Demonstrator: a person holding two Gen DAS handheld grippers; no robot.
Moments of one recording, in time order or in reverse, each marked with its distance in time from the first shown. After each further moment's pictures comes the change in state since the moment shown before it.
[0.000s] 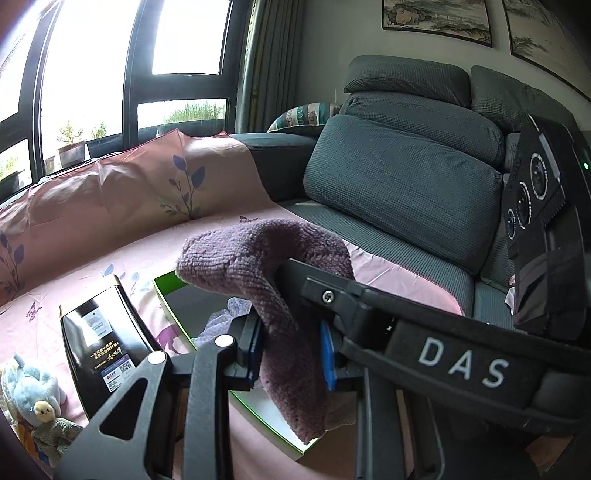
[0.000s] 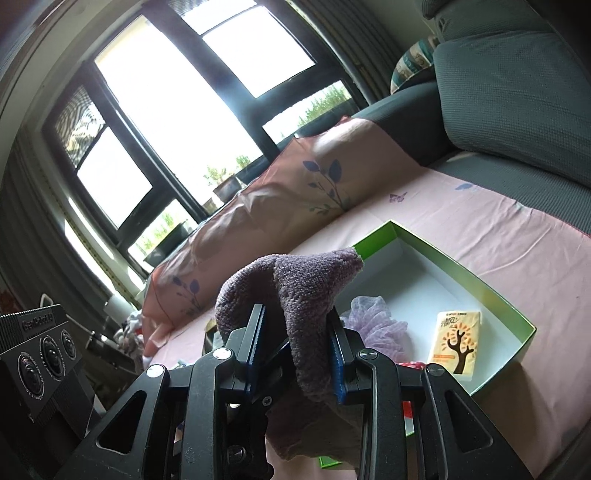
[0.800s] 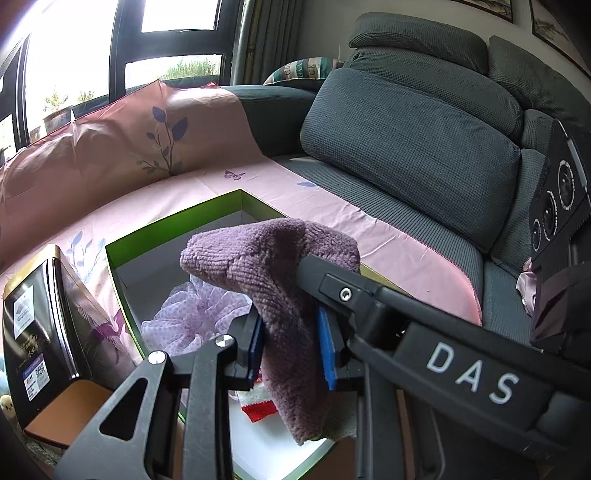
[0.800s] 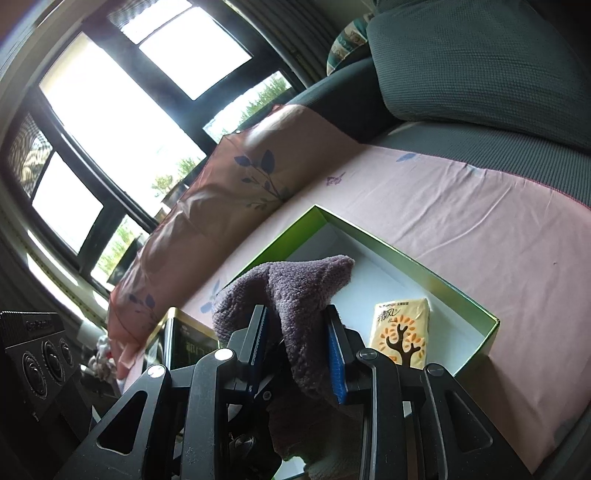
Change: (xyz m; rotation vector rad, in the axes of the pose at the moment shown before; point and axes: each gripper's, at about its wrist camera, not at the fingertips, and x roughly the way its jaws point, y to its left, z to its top) left arm 0.077 -0.014 -0.007 -0.034 0.165 -0.003; right arm 0.021 -0.061 0.000 0.139 0.030 -0.142
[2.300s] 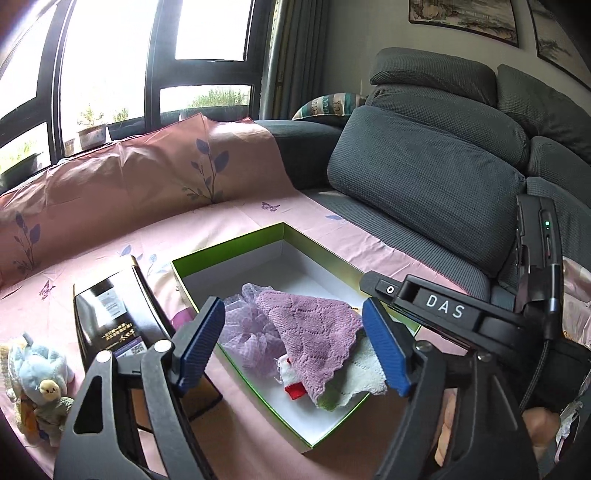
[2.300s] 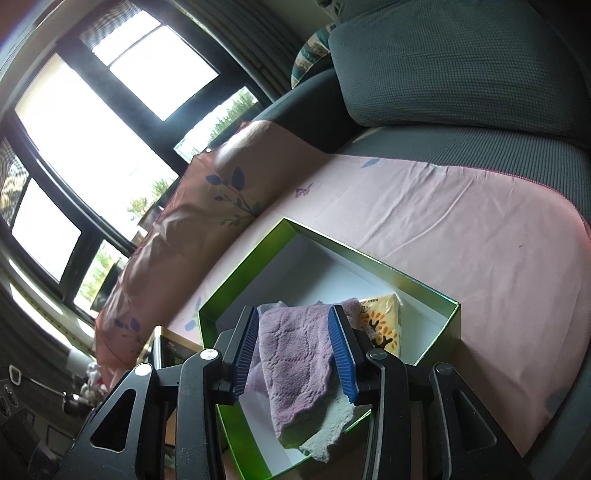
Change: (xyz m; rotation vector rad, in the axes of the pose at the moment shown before) left arm -0.079 0.023 -0.008 -0.040 -0.136 0.095; right arm -0.017 -0.004 -0.001 0.085 -0.052 -0.090
